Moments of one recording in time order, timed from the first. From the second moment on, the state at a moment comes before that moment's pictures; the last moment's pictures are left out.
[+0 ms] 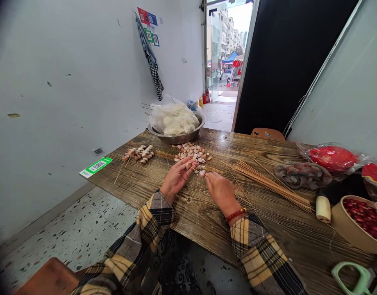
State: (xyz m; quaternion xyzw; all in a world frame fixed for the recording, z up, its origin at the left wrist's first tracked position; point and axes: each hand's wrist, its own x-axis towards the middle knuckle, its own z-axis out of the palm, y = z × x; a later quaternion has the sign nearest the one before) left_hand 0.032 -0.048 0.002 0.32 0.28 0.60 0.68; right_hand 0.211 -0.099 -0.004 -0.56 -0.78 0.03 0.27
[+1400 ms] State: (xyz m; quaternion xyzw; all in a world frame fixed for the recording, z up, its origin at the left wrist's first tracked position) left_hand 0.033 -0.048 -0.002 0.33 0.34 0.56 0.68; right_hand 0.213 -0.094 -0.009 -0.57 -0.78 0.02 0.27
